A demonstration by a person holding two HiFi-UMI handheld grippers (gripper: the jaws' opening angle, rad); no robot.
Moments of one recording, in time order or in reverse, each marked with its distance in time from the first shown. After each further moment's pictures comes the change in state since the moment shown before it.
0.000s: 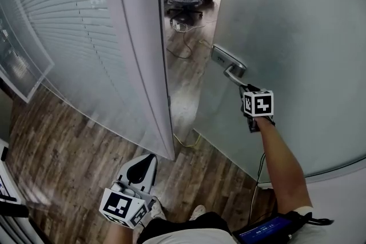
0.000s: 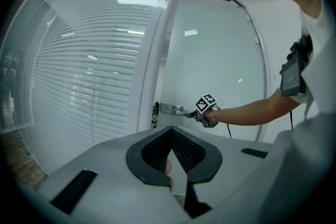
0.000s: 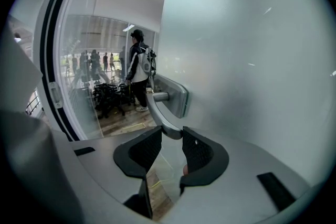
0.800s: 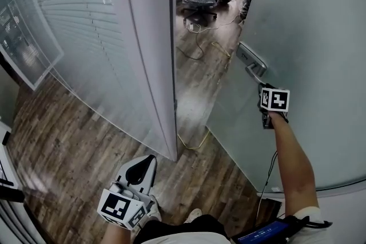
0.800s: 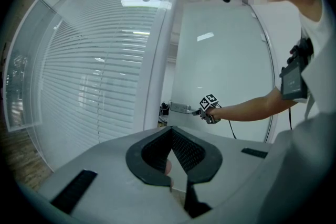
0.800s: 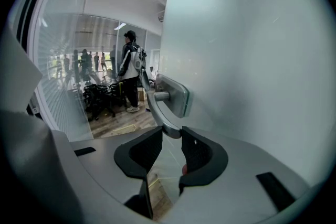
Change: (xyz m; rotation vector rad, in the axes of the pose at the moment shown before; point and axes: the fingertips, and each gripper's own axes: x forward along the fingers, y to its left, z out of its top) left arm 0.008 0.003 -0.009 -0.005 -0.009 0.082; right arm 0.036 -0.068 0.010 0.033 0.003 -0.080
